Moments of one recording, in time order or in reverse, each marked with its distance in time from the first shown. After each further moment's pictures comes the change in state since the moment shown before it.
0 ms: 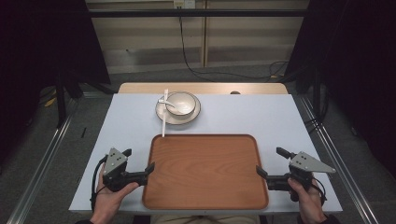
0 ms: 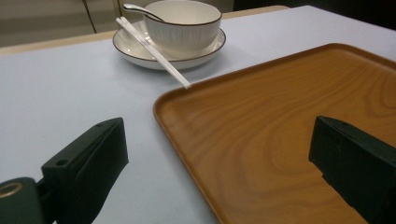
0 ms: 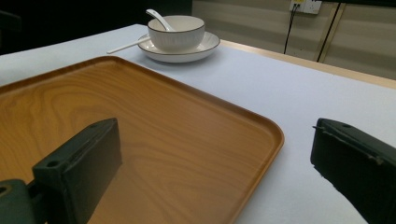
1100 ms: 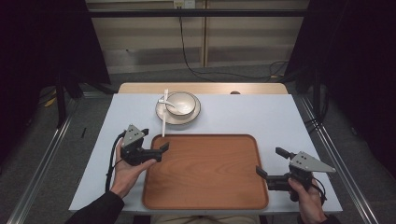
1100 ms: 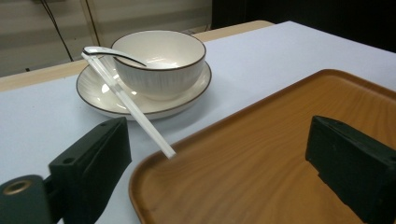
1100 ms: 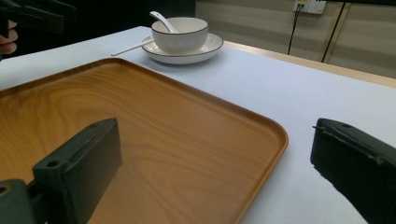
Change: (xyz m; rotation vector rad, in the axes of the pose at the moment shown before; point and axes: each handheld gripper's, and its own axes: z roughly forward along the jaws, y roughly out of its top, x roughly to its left) left arm 0.010 0.041 0.062 -0.013 -0.085 0.041; right arm 0.000 0.000 0.000 -0.004 0.013 0.007
